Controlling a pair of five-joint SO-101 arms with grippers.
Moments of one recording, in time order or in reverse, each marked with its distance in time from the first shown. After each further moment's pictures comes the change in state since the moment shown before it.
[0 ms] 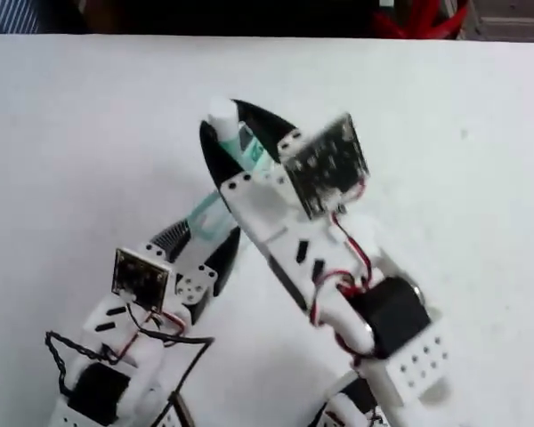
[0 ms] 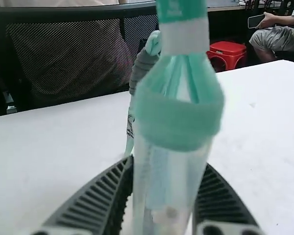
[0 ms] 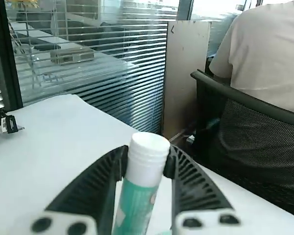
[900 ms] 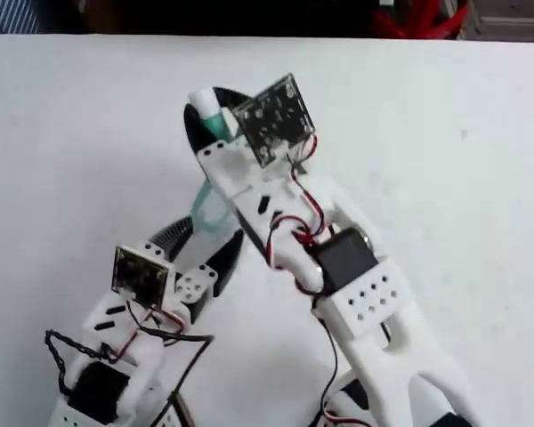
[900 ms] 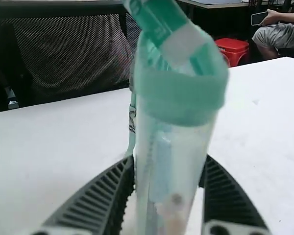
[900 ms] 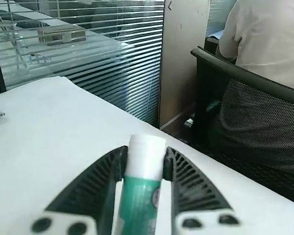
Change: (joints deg) left arm -0.3 0.1 0.0 0.5 0.0; right arm 1.8 14.3 -2.9 -10.6 0.0
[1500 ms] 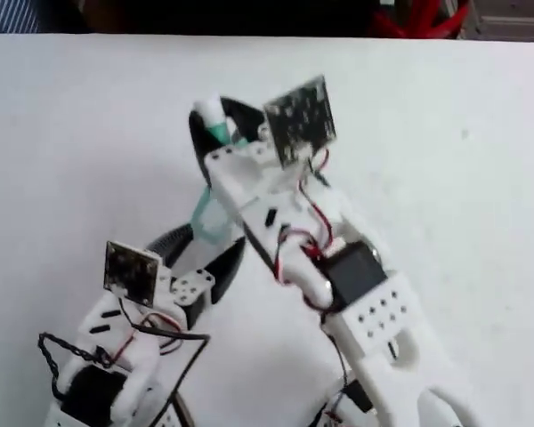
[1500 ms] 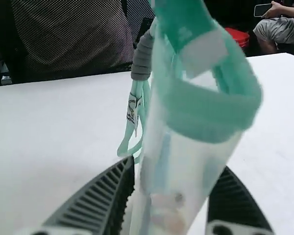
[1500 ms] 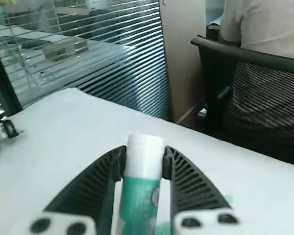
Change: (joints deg) left arm 0.0 0.4 -3.4 6.6 4.6; right arm -1.0 -5.5 4.0 1.9 -9.7
